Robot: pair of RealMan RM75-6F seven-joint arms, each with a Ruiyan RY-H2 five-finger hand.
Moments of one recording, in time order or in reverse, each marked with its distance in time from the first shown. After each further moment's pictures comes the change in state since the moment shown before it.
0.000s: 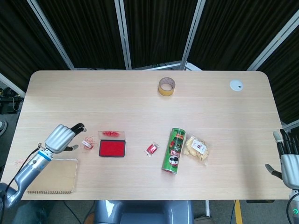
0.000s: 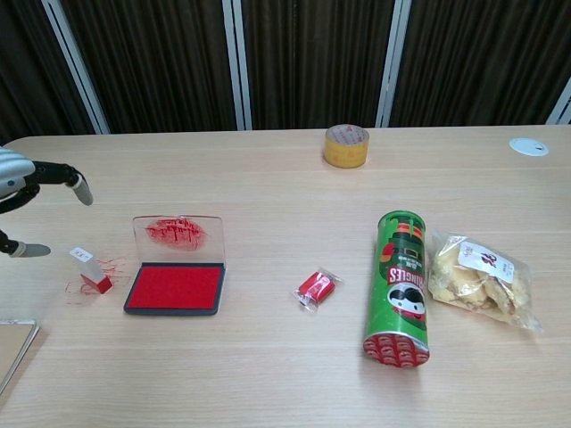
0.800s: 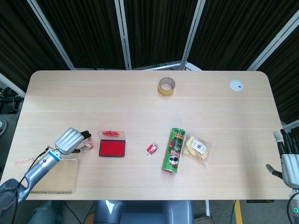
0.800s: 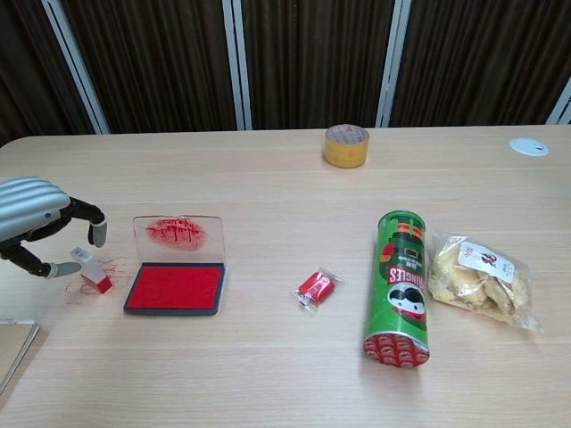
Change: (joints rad) left arm -0.032 -0.165 0.082 0.260 0.012 0.009 -0.123; right arm 0.006 -0.001 0.001 0.005 0.016 -0.028 0.008
